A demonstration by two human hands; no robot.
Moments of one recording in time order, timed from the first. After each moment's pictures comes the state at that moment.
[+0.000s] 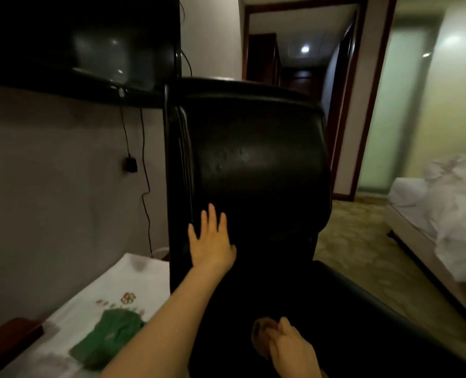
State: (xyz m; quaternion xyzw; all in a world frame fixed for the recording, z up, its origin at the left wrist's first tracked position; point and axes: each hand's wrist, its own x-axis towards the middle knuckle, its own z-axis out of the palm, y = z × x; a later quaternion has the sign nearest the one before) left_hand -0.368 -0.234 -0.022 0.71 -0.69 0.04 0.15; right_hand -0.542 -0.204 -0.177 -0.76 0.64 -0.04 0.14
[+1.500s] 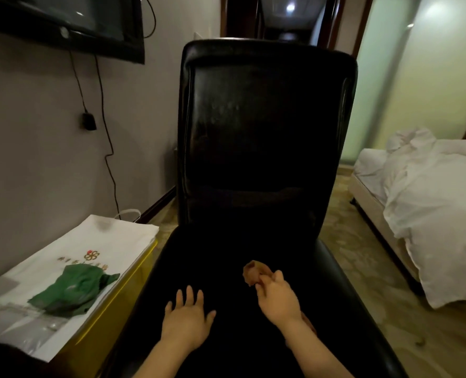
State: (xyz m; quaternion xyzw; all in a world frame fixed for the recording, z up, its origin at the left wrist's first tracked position) left_hand -0.432 -0.134 -0.185 0.66 -0.72 -0.21 -0.04; right_hand -0.647 -0.188 -0.203 -0.75 0.63 -0.16 0.16
